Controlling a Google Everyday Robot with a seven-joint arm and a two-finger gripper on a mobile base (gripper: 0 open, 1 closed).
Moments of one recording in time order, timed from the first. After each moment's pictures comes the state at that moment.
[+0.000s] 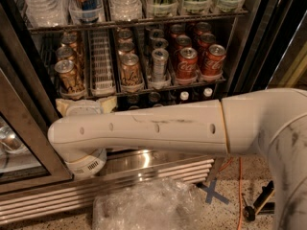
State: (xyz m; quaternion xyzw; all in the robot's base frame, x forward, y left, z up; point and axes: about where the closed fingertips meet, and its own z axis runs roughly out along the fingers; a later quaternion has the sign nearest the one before) arm 0.616 0.193 0.784 -0.04 0.82 0.10 0.56
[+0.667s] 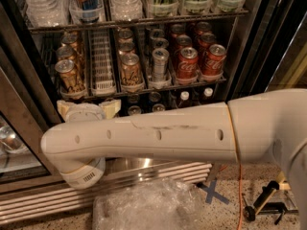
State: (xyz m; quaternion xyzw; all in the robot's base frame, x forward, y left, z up) arm 0.594 0.177 0.795 -0.01 0.82 0.09 0.57
